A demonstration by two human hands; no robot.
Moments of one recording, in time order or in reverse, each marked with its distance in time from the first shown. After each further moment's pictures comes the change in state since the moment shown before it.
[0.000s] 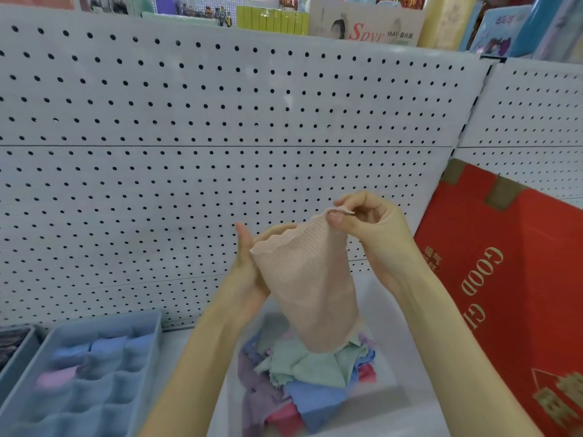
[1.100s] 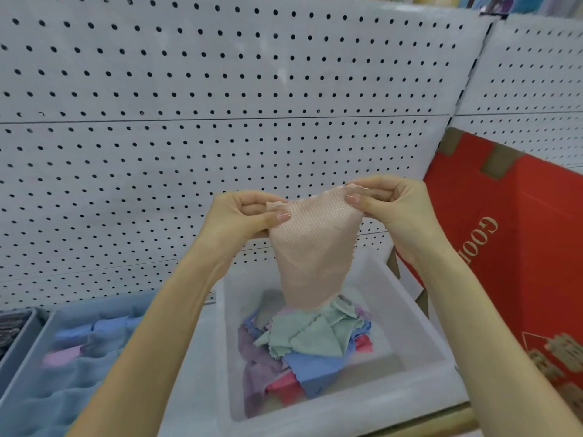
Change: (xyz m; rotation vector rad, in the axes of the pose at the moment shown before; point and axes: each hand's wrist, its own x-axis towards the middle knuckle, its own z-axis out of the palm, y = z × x) left_hand -0.005 0.045 0.008 0.428 0.167 0.009; right_hand -0.007 0.005 -0.035 -0.180 0.120 0.036
